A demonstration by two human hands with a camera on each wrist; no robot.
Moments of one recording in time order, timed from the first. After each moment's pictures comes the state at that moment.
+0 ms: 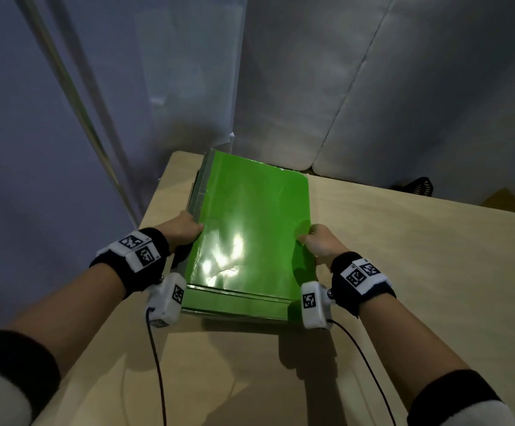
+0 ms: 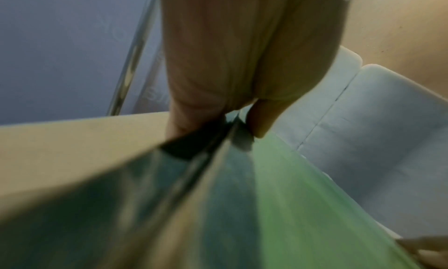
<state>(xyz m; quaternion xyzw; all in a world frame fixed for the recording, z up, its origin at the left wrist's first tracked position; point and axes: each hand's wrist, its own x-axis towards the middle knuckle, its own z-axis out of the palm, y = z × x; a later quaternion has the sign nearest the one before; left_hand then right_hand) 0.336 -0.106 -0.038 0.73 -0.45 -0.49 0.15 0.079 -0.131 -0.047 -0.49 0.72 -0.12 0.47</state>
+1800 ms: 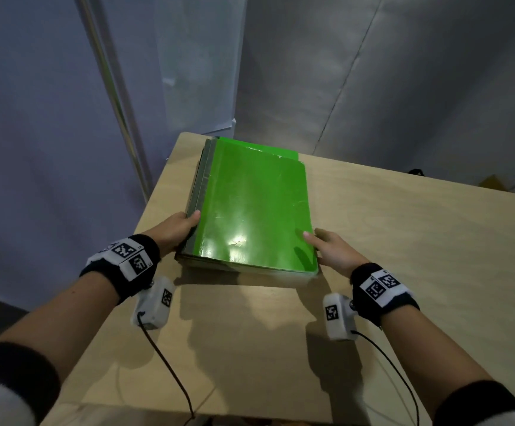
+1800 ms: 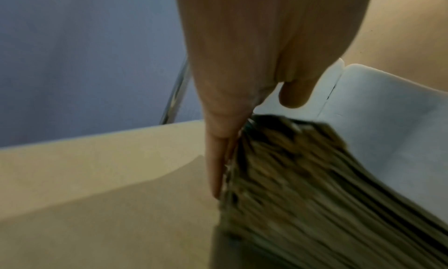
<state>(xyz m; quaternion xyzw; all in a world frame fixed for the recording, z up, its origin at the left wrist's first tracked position) 0.351 -0.019 -0.071 0.69 -0.42 -0.55 0.23 0.045 -0.019 -0.044 -0.52 0.66 -0.15 0.52</state>
